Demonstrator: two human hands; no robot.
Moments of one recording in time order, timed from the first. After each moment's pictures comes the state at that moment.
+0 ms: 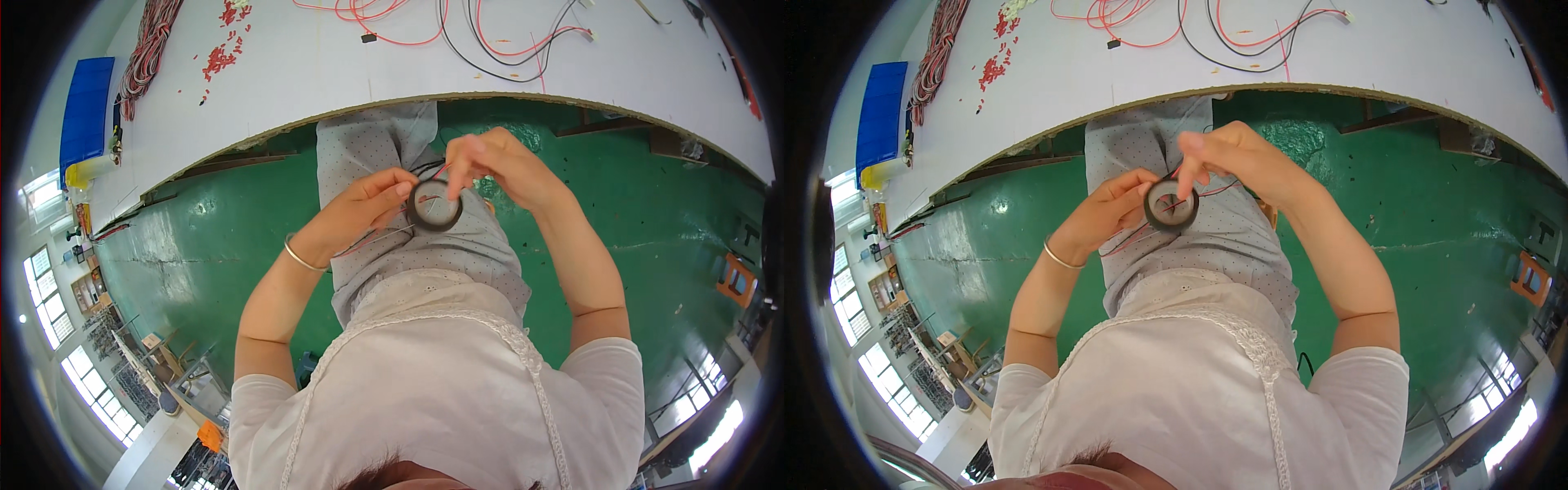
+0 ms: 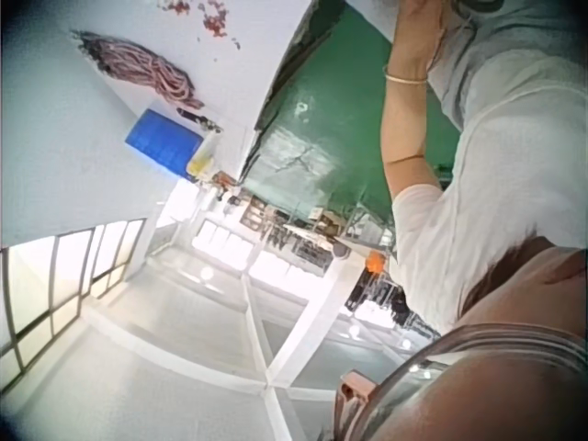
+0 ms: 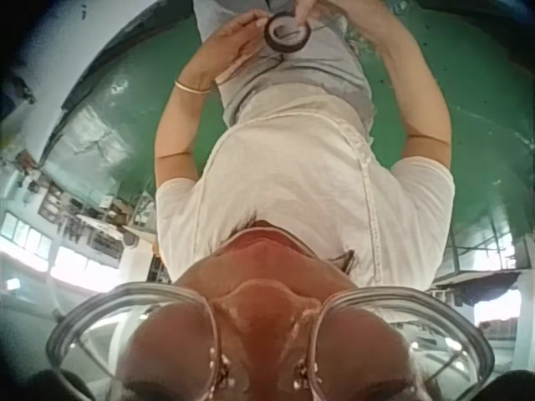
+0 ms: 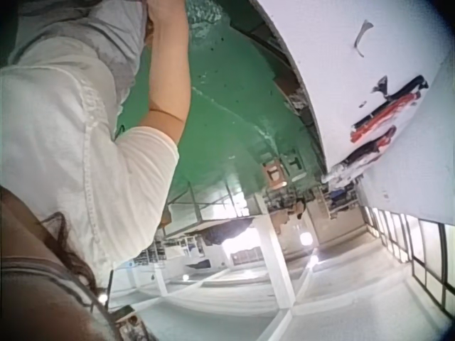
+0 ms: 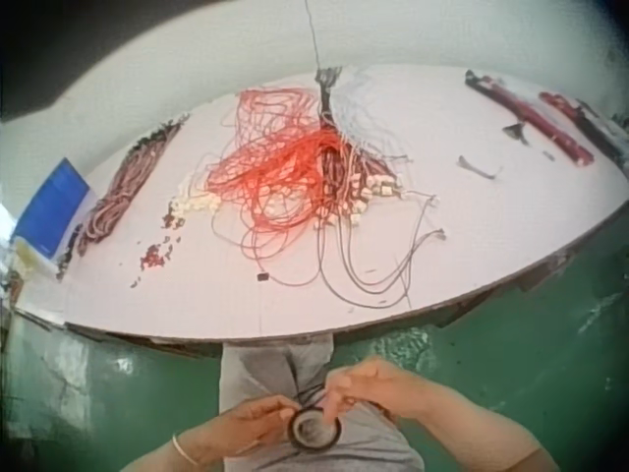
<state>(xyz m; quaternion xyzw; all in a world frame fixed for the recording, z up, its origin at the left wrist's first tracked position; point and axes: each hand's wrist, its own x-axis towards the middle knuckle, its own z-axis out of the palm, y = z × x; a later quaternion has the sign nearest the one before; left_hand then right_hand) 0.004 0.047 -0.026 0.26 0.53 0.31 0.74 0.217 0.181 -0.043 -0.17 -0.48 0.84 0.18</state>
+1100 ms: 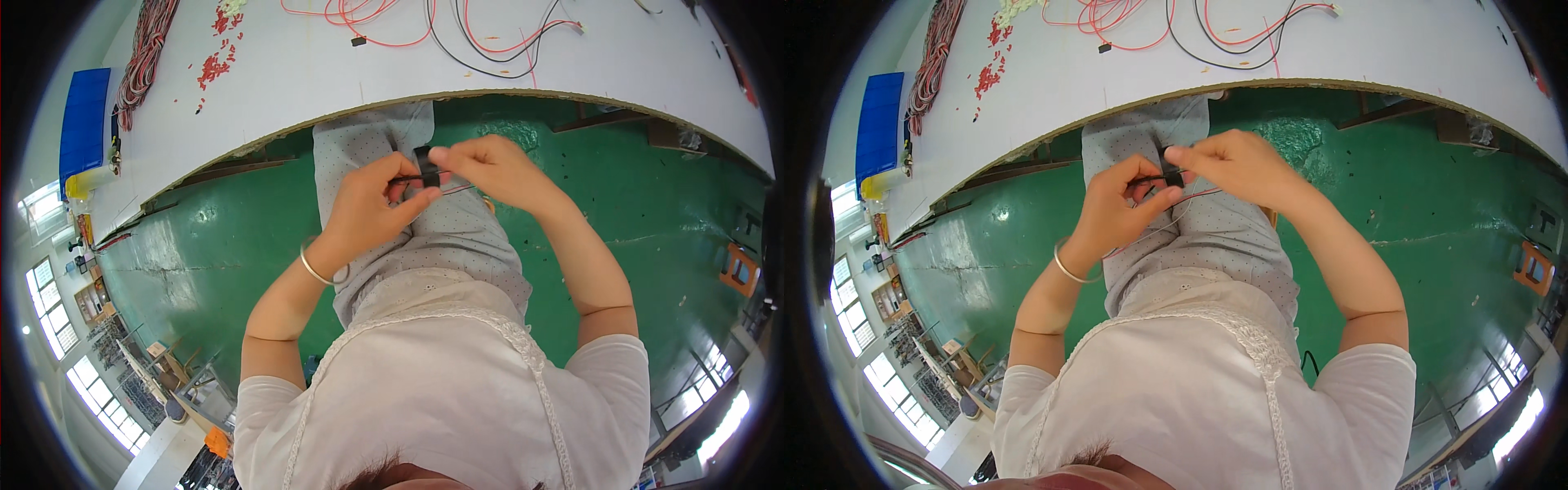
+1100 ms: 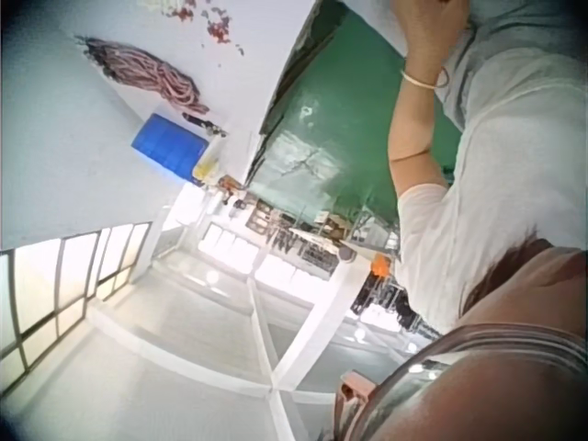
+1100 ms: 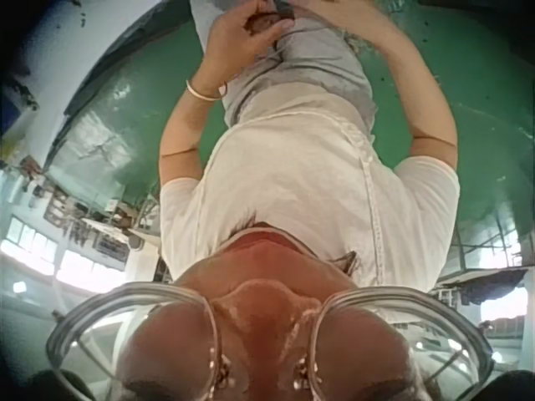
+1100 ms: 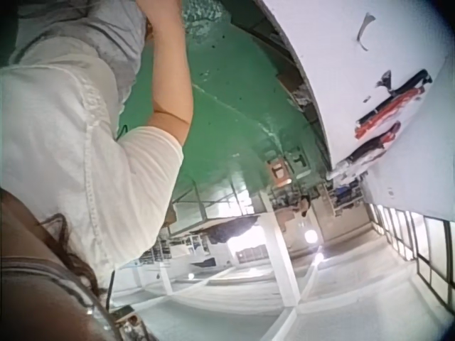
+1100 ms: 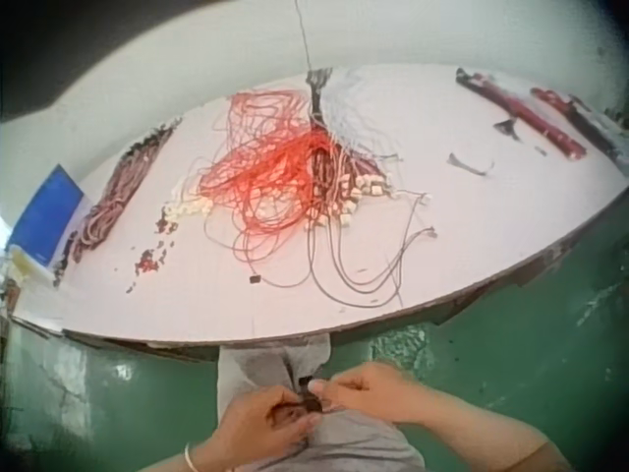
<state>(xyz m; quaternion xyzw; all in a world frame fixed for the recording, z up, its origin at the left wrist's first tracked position) 0.033 0.059 -0.015 0.59 0.66 0.29 0.37 0.218 0.176 -0.033 -0.36 -0.67 0.65 0.08</state>
